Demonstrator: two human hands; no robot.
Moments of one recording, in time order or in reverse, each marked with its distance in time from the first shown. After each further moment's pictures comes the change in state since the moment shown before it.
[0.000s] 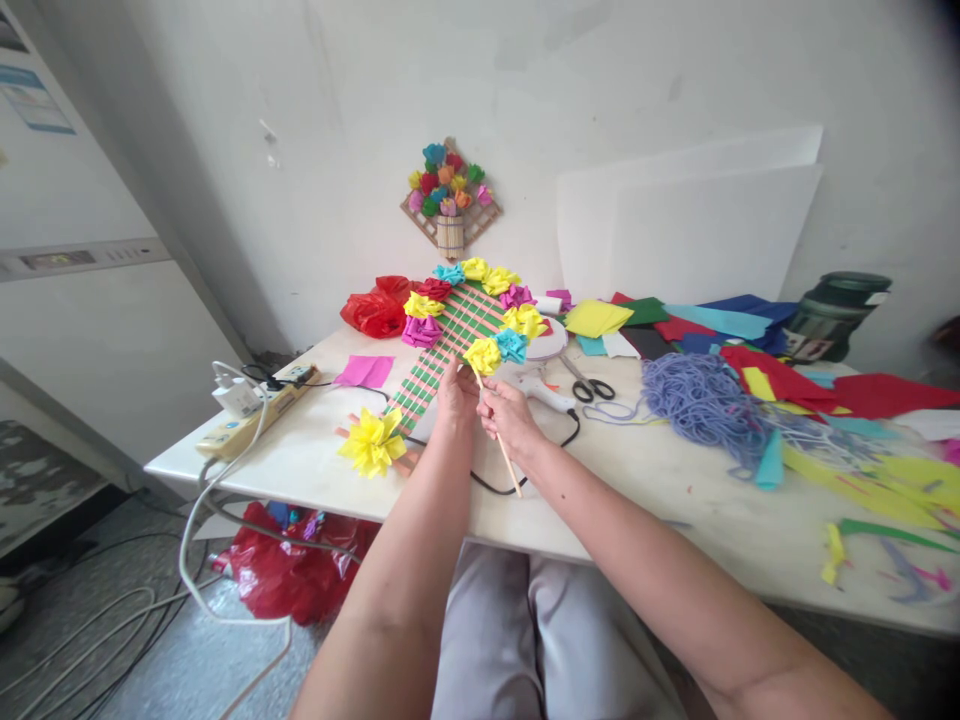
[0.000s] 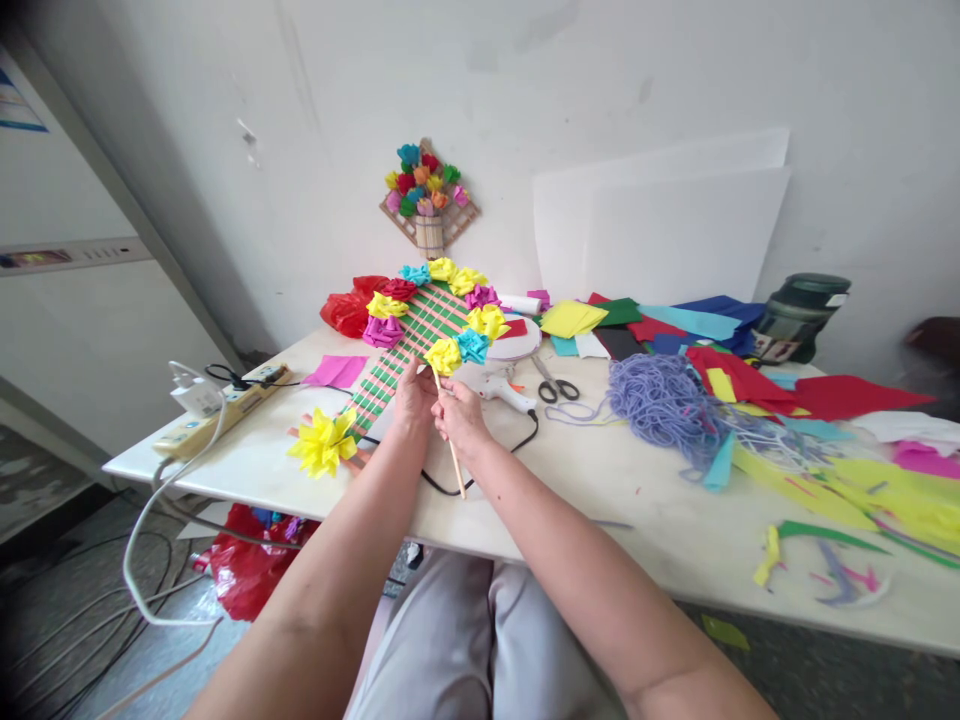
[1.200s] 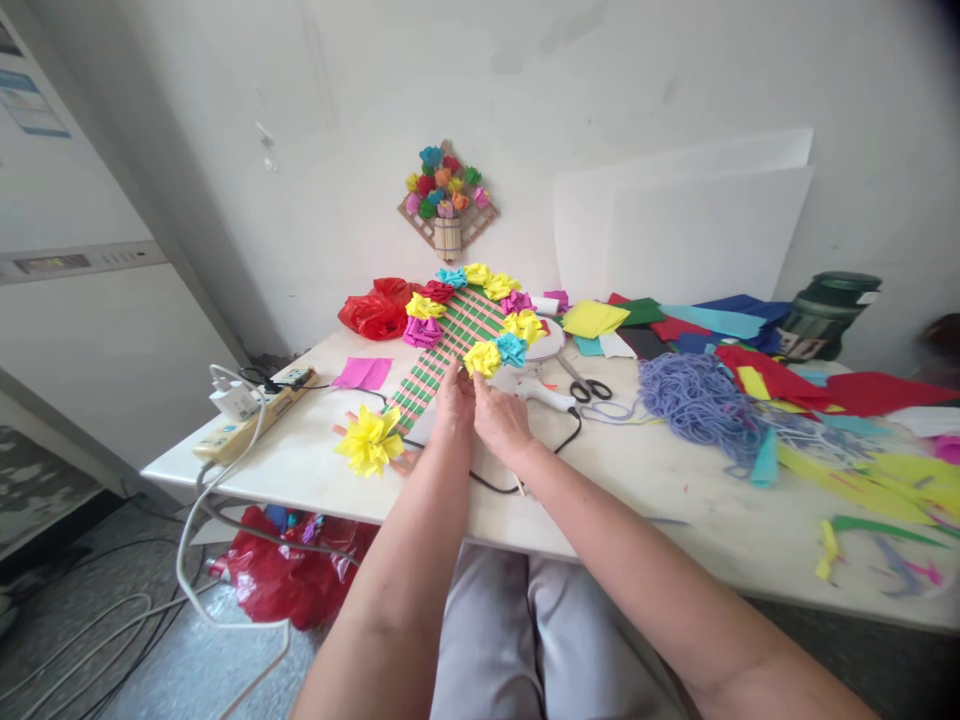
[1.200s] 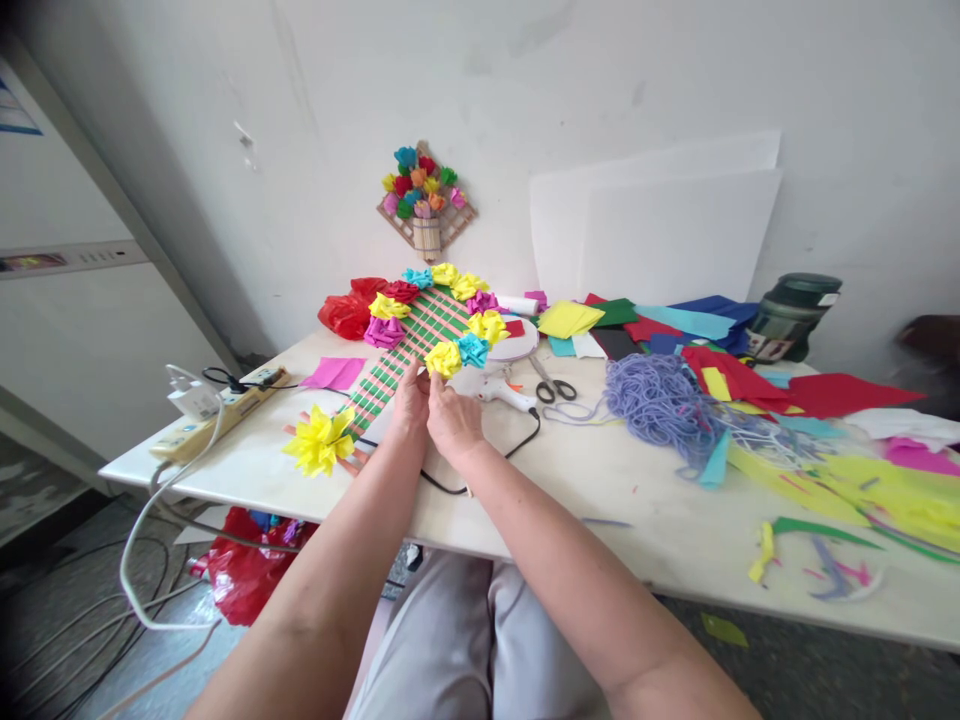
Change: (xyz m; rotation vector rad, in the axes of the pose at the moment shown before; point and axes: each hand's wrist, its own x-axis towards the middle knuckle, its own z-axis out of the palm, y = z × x) left_hand -0.003 -0.002 0.003 -0.002 0.081 0.007; right_hand -0.001 -0.001 0.000 -1.673 0.127 -0.423
